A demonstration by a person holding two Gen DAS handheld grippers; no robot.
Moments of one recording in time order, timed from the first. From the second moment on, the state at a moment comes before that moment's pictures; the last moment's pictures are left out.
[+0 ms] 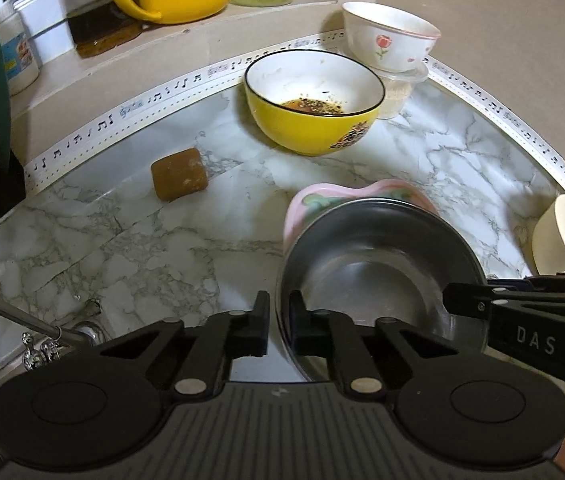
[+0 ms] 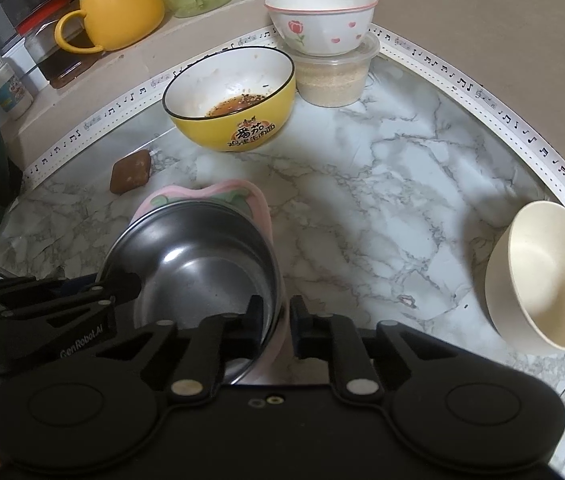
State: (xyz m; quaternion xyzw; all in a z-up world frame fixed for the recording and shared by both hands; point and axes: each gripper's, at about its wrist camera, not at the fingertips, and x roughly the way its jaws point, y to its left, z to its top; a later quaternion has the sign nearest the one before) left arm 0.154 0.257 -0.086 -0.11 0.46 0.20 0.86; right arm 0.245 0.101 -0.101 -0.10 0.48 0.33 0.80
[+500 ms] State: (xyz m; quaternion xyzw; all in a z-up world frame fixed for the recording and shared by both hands) left arm 0.151 0.244 -0.073 -0.12 0.46 0.19 0.86; right arm 0.236 0.090 -0.094 -0.11 0.47 0.32 0.82
